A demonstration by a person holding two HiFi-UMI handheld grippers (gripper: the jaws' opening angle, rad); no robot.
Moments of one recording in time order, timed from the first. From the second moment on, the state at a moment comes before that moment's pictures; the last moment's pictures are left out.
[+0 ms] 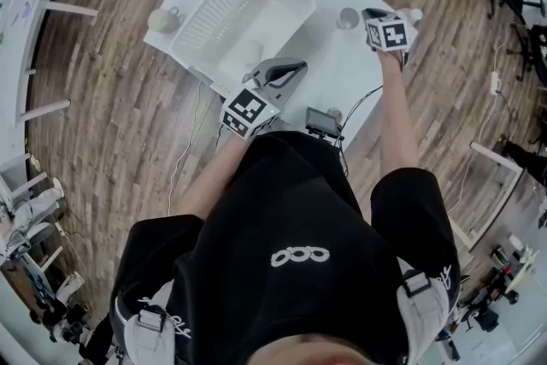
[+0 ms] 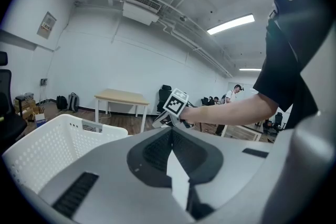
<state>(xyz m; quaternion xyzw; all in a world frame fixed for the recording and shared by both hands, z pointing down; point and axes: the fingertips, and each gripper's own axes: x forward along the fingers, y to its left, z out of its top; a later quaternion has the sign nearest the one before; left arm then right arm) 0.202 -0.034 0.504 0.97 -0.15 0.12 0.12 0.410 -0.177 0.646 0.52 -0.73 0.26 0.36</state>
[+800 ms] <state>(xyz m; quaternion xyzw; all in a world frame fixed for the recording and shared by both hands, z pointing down) 0.019 -0.086 0.456 0.98 -0.15 0.08 0.12 0.152 -0.069 0.493 0.54 -0.79 0.16 0.23</state>
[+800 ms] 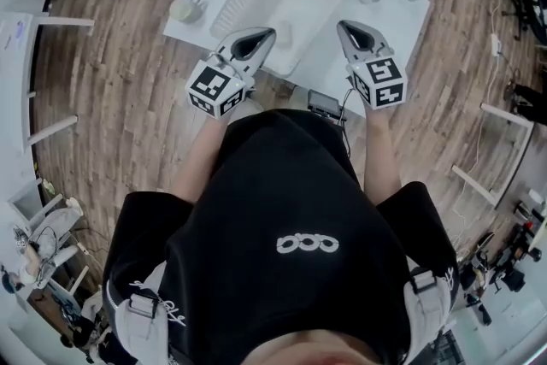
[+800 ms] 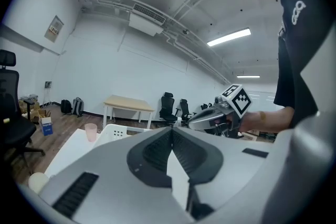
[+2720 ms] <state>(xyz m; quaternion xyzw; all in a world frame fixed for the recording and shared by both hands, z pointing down) -0.059 -0.133 0.480 0.95 -0.25 0.06 0.17 0.019 -0.164 0.712 -0.03 -0.81 0.20 0.55</state>
